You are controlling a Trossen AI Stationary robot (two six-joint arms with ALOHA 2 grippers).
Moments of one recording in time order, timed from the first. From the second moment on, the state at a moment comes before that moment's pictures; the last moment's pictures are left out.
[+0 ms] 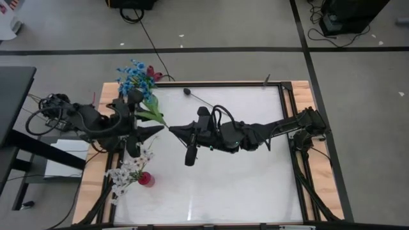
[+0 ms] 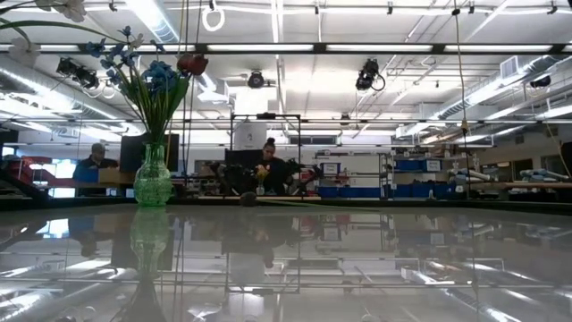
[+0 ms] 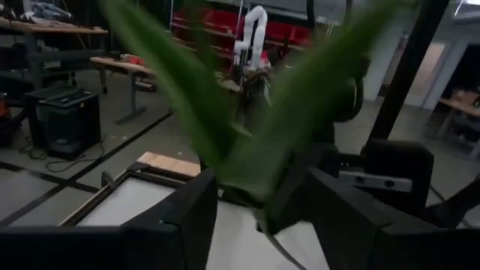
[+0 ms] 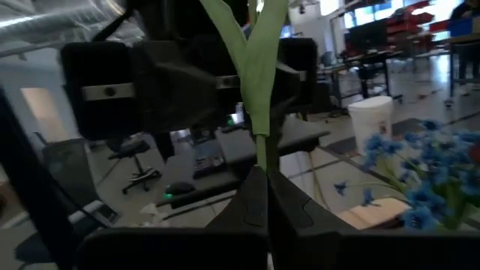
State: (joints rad) left arm -0.51 1.01 1.37 -0.37 -0.68 -0.22; right arm 0.27 1.85 1.80 0.16 0.48 0.23
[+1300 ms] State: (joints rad) left arm -0.60 0.76 1.55 -1.57 -0.40 -0.53; right arm 0.25 1.85 1.80 -0.40 0.62 0.70
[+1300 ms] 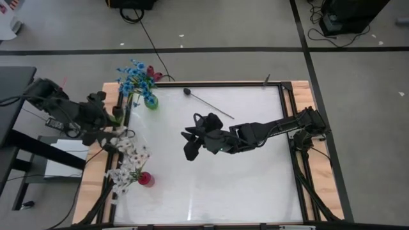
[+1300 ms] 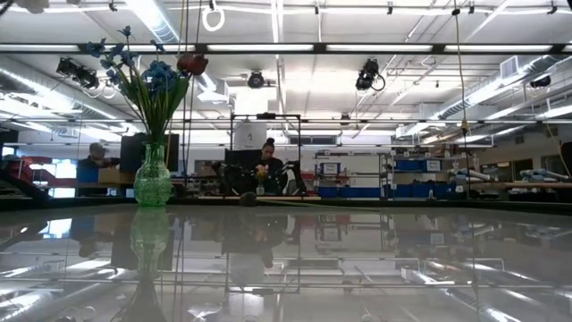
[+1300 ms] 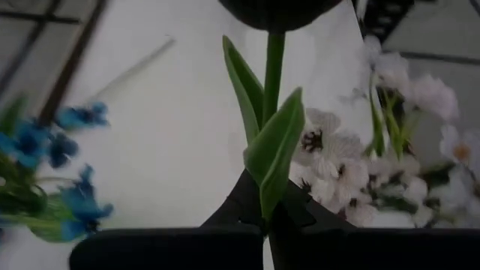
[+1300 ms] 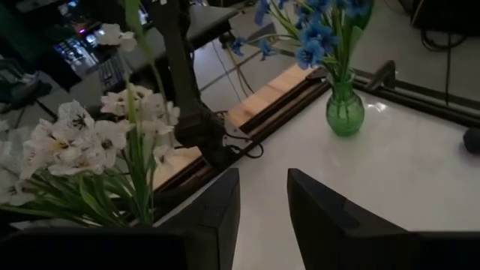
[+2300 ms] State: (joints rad) left arm -0.60 0.71 1.62 -1.06 -0.29 -0.21; right arm 0.24 1.85 1.80 -0.42 0.64 0.79
